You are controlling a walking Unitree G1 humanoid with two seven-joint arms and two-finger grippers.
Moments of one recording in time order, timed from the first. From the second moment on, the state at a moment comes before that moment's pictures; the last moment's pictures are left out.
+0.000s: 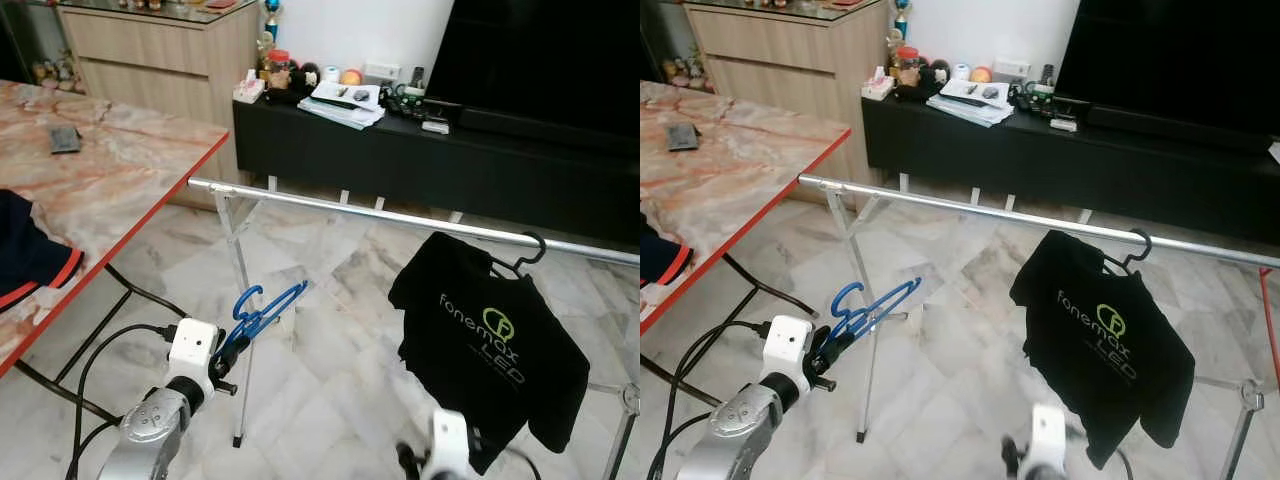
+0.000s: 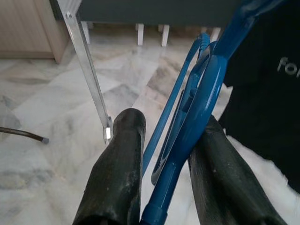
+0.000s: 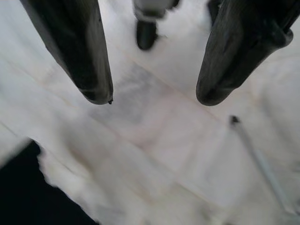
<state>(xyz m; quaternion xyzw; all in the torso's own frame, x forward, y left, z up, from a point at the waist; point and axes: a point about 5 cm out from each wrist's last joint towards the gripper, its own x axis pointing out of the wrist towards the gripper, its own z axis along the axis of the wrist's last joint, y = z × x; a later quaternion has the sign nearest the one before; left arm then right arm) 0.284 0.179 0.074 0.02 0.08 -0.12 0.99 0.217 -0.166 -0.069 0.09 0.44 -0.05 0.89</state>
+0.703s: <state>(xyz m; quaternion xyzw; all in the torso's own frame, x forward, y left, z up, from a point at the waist) 0.281 0.174 0.087 0.01 0.07 -0.15 0.99 0.208 -0.173 -0.073 0.11 0.42 -0.09 0.89</state>
